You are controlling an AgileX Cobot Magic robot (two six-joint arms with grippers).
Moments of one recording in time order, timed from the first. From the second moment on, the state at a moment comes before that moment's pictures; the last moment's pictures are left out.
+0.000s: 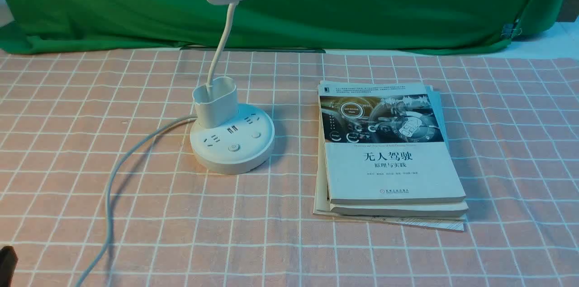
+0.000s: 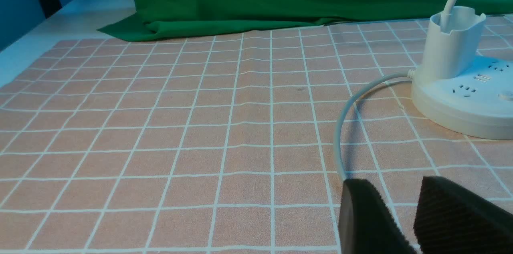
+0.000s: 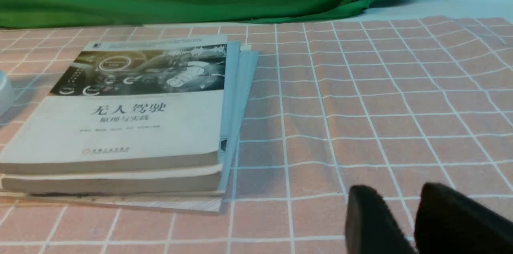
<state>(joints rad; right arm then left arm) 0.05 0.01 0.01 0.05 0.25 0.02 0.08 0.00 0.01 -0.24 0.24 0.31</state>
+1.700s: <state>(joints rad) 0.05 0.01 0.01 0.05 0.25 0.02 0.08 0.00 0.01 -0.22 -0.63 0.26</state>
